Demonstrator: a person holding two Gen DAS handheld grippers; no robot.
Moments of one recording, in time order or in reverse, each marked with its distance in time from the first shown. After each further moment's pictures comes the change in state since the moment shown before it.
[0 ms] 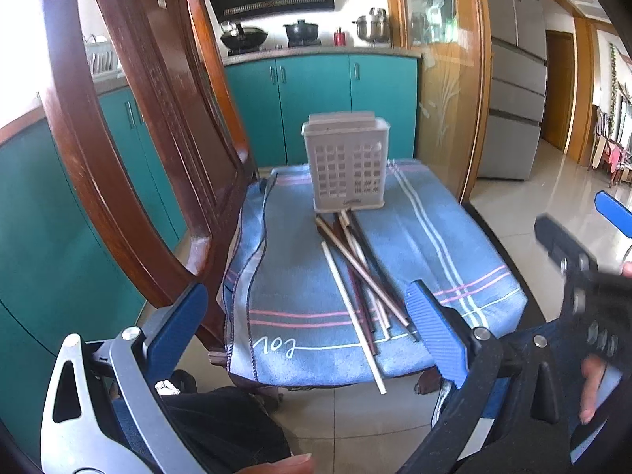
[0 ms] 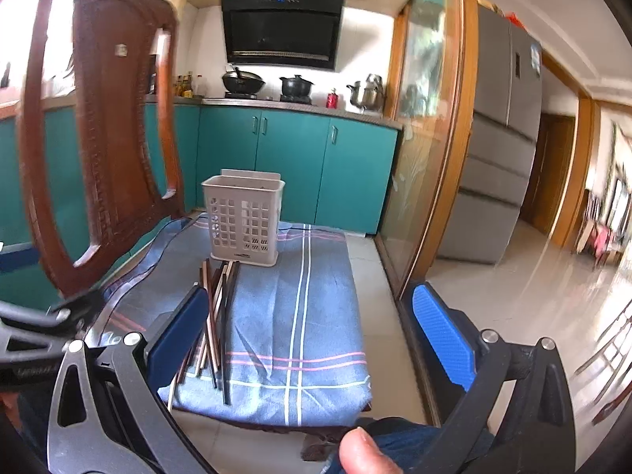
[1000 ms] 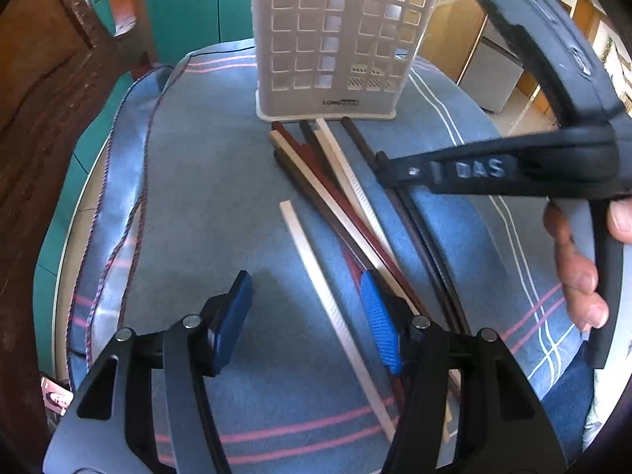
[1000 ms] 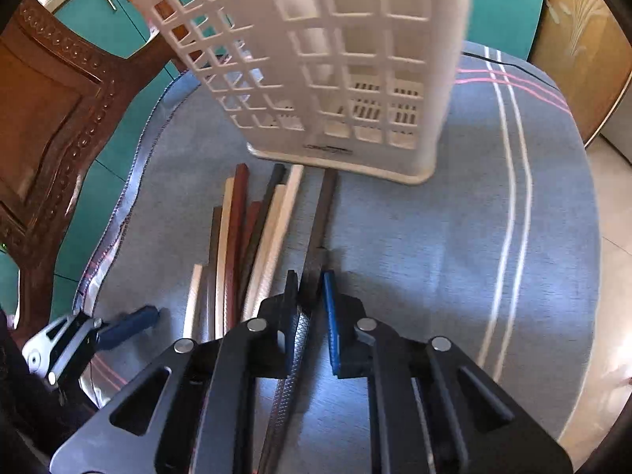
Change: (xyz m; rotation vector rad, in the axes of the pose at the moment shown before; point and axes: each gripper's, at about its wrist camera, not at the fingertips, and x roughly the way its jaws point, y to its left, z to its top) left arm 0.237 -0.003 0.018 0.009 0.380 -0.259; right arm 0.320 0.097 0.025 -0.051 0.702 0.454
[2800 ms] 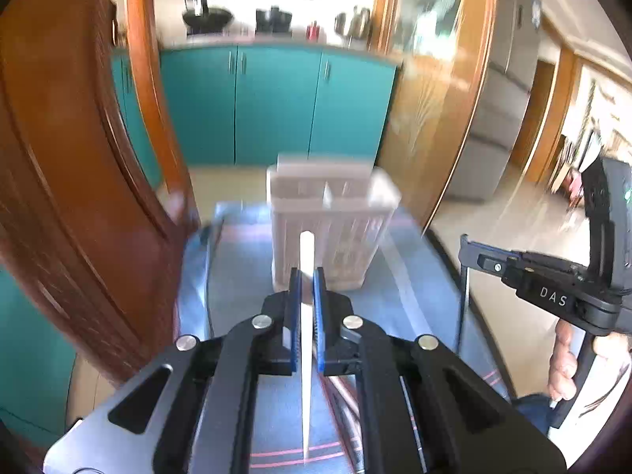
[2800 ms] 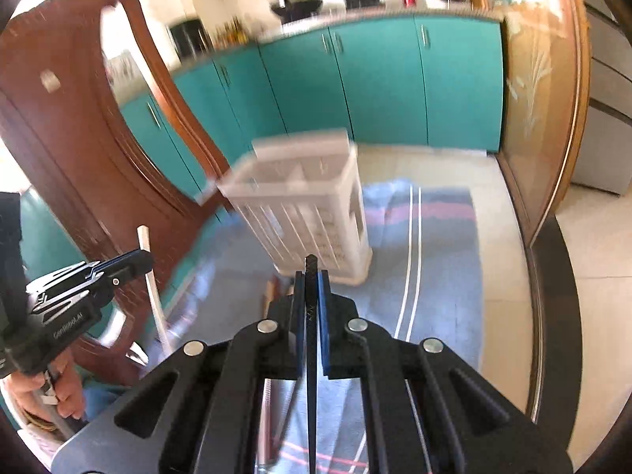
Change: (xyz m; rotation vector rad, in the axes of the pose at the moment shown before) left arm -0.171 -0.022 0.059 -0.028 -0.400 0.004; right arm -0.209 0.000 -0.055 0.038 -0.501 0.081
